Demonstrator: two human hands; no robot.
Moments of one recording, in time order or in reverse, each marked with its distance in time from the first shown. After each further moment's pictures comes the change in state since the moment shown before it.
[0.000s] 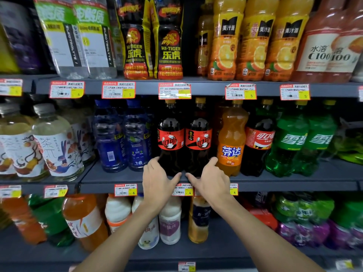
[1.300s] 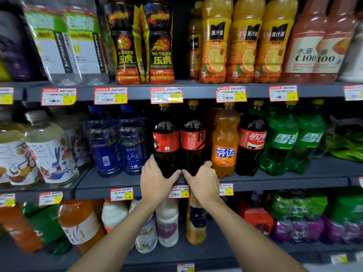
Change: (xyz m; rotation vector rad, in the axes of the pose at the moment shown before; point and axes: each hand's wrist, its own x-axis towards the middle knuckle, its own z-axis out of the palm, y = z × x) left_hand 0.011 0.007 -0.001 -0.097 -0.036 -0.061; right_hand -0.005 -0.012 -0.007 0.356 0.006 0.149
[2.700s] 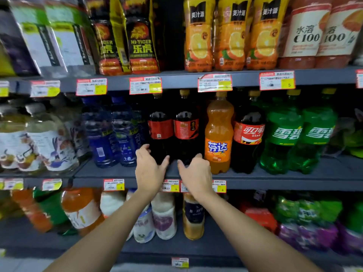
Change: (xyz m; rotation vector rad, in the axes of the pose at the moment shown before) left_hand 0.001 0.017 0.021 0.015 0.216 0.019; right_hand 0.014 0.012 -0.014 0.090 -0.110 -0.151
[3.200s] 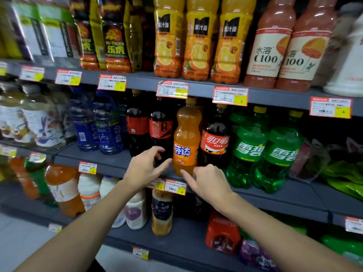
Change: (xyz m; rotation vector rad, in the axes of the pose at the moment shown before) left_hand -0.033 0.081 0.026 0.148 -0.138 0.284; right_hand 0.035 0.106 -0.135 -0.447 -0.218 -0.627
